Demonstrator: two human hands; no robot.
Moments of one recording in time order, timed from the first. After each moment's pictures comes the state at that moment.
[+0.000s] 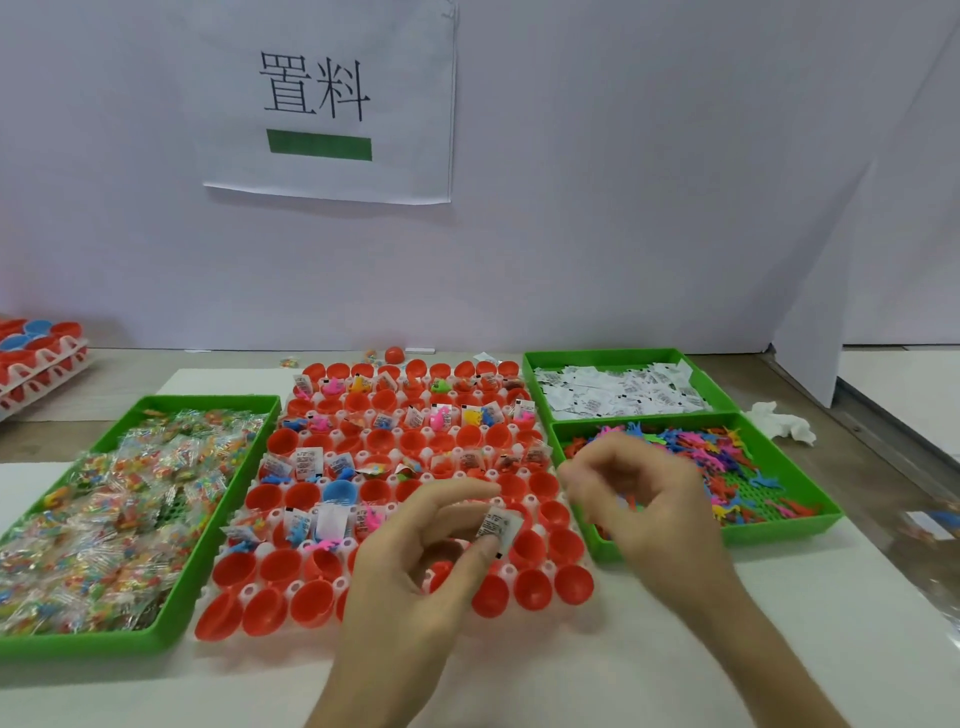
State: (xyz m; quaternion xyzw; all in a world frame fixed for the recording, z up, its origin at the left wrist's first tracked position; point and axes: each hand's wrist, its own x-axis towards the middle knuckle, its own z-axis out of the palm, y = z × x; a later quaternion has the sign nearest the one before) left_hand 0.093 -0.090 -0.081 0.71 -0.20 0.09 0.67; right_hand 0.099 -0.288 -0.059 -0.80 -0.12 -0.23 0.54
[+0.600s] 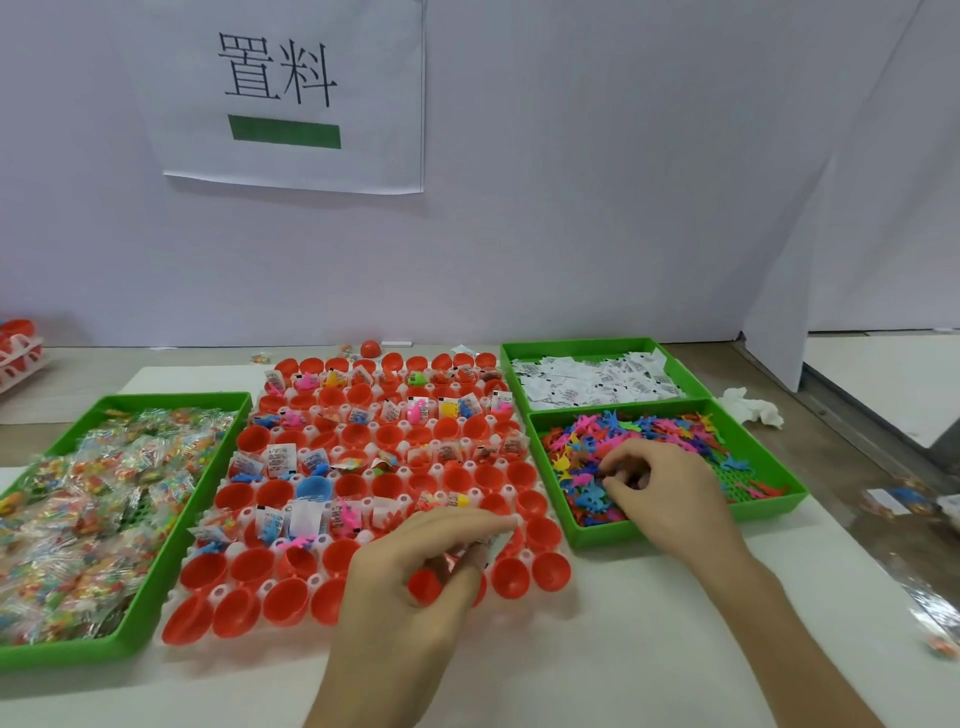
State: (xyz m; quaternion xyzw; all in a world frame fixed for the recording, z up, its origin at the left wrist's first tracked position) left_hand 0.090 -0.097 -0.090 0.76 -0.22 0.12 0.60; right_hand 0.122 -0.348 -0.088 -0.95 0.14 -0.15 0.25
